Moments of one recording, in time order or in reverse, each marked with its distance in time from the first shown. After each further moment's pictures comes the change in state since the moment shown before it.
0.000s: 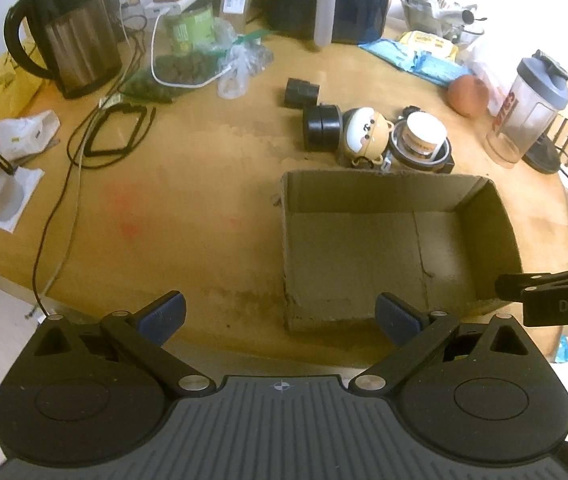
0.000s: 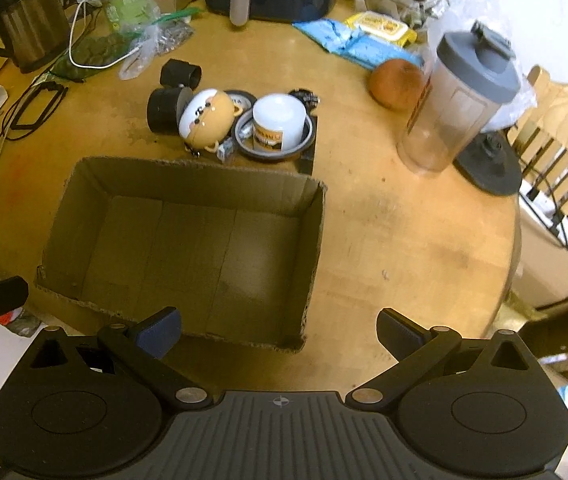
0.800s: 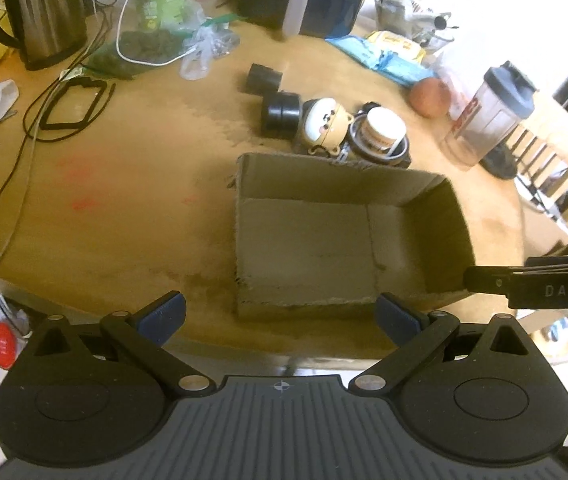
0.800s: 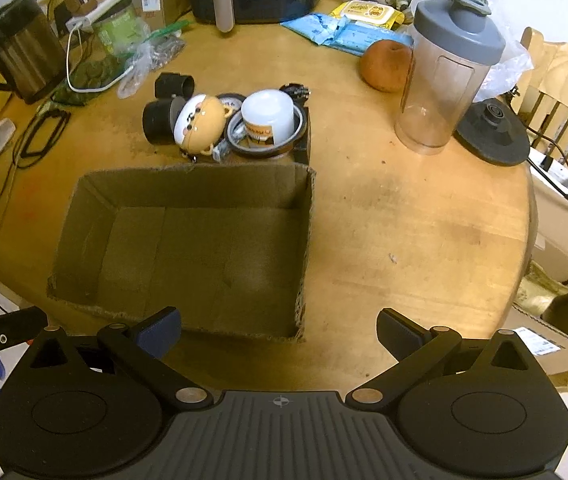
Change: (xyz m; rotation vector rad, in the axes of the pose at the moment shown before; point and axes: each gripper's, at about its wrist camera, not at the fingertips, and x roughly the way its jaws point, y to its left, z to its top) left arm 0.006 0.005 -0.003 -0.046 0.014 -0.175; right arm -0.001 -0.027 -0.009 0.094 -0.026 0.102
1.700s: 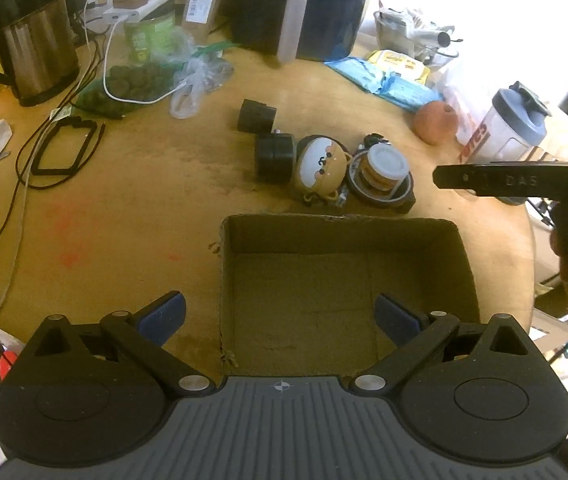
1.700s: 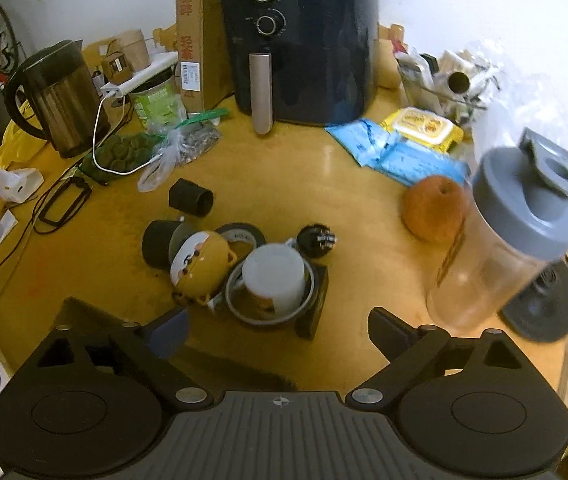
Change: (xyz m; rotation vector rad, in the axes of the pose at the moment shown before) left arm 0.014 -0.020 0.037 0.015 -0.043 0.043; right arm 0.039 -0.023 0.105 -0.185 -0.242 0.126
